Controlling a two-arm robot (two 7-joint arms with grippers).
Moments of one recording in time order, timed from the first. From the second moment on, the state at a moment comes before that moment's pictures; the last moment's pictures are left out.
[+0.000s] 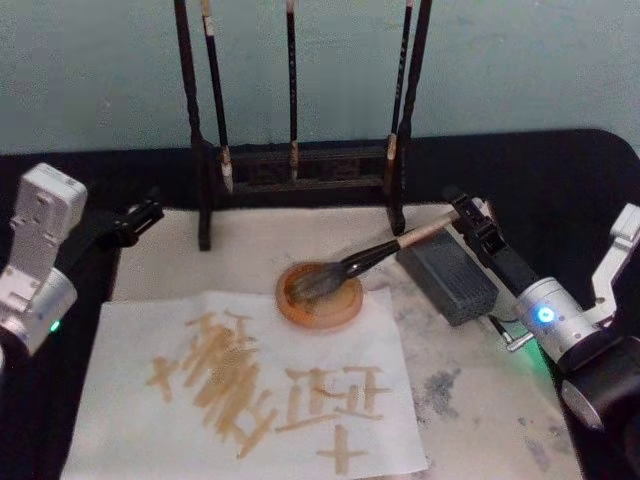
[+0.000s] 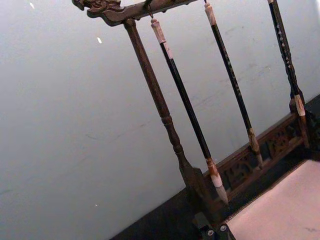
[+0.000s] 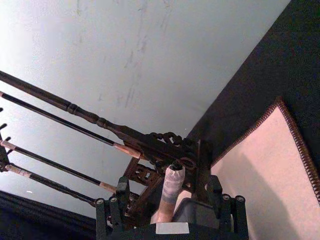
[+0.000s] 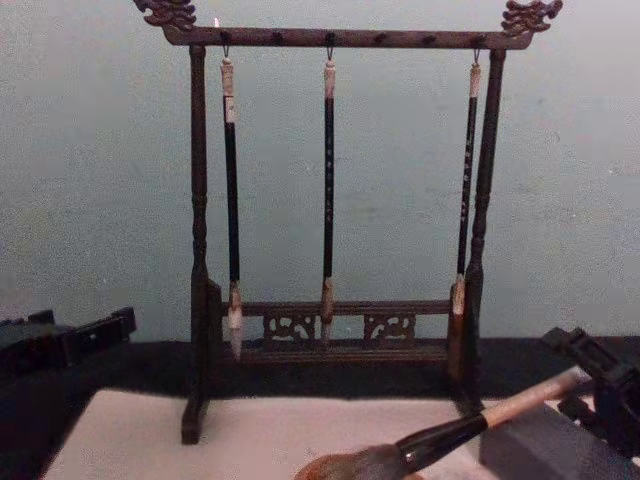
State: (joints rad) left arm -0.20 0.60 0.45 -1.41 -0.25 -0.12 0.03; right arm 0.32 0.27 -0.32 -0.96 1.42 0.13 0.51
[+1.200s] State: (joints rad) left arm -0.20 0.60 0.45 -1.41 -0.25 -0.12 0.03; right arm 0.33 0.27 -0.33 -0.95 1.41 0.12 0.52
